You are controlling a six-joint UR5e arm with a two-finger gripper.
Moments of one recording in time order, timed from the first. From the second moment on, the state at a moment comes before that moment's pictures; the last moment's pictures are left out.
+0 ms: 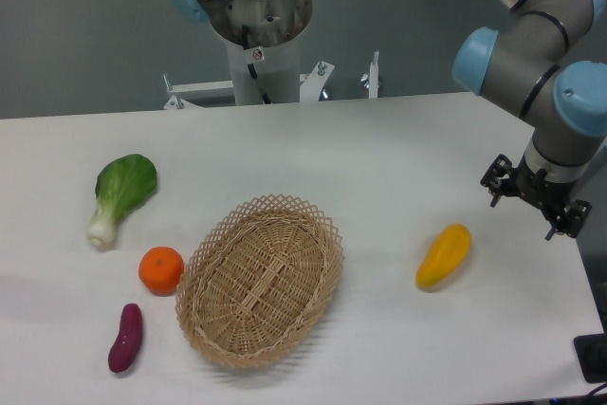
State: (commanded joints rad) arm 2.78 -2.12 -1.33 -1.16 1.57 1.51
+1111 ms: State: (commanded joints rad) arm 2.71 -2.07 -1.47 -1.13 1.57 1.44
